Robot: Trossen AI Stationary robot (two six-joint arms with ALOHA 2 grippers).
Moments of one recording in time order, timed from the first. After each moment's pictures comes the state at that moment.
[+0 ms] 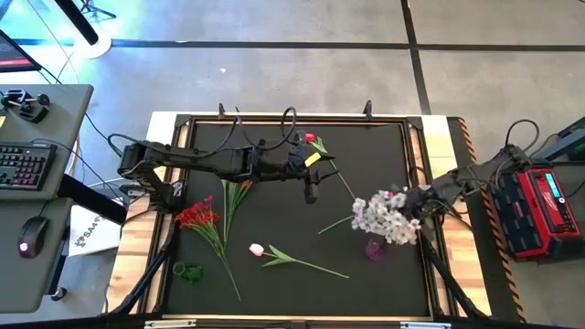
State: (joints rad) left arm -0.04 1.71 1.51 0.02 -0.25 0.00; right arm 0.44 0.37 0.44 -0.40 -0.07 0.31
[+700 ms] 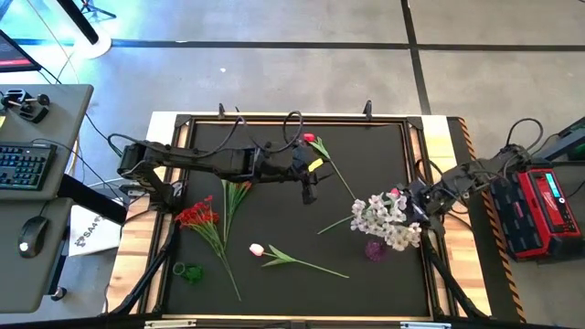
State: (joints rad) left arm -0.03 1.71 1.51 -0.13 -0.31 -0.13; right arm 0.44 0.37 0.57 -0.47 -0.11 0.60
